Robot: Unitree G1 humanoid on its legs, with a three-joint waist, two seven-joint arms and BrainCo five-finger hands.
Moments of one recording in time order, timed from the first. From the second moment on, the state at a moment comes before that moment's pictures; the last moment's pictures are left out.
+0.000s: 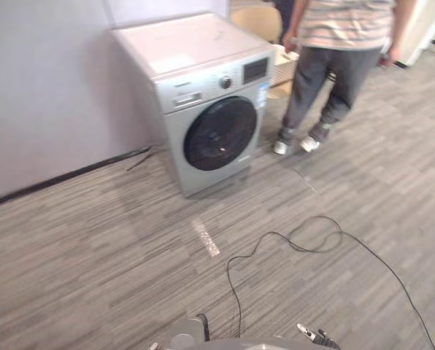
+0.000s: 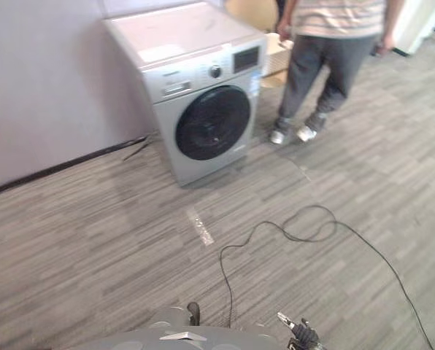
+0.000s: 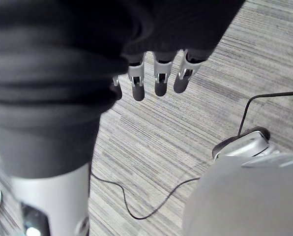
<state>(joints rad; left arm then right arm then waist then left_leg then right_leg) 0.23 0.03 0.44 1.10 -0.13 -0.03 0.03 0.16 -0.06 -0.31 1.06 0.17 -0.06 0.01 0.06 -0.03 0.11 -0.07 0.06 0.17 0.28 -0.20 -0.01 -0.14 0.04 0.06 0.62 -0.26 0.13</state>
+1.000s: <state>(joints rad) 0.22 0.04 0.36 1.10 -0.20 -0.05 0.03 0.11 -0.07 -0.35 1.11 0.17 -0.06 0.01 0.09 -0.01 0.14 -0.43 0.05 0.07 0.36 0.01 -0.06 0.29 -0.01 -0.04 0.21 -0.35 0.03</state>
